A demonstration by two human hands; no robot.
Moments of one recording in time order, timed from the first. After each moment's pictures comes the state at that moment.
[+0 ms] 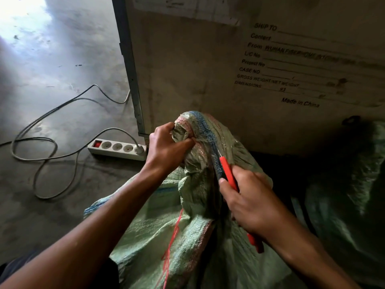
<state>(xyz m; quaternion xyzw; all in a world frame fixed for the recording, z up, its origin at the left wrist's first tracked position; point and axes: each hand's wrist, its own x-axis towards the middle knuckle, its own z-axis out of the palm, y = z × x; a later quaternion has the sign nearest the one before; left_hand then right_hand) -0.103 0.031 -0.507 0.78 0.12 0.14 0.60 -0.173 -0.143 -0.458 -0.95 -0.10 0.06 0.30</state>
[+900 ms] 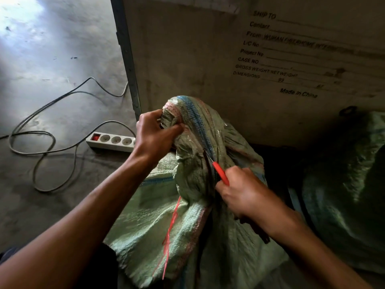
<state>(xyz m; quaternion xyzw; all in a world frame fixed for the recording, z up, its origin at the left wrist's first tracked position) -0.111 0.046 -0.501 0.73 0.10 0.12 0.67 -0.169 -0.133 -0.459 -0.96 -0.06 0.20 0.19</state>
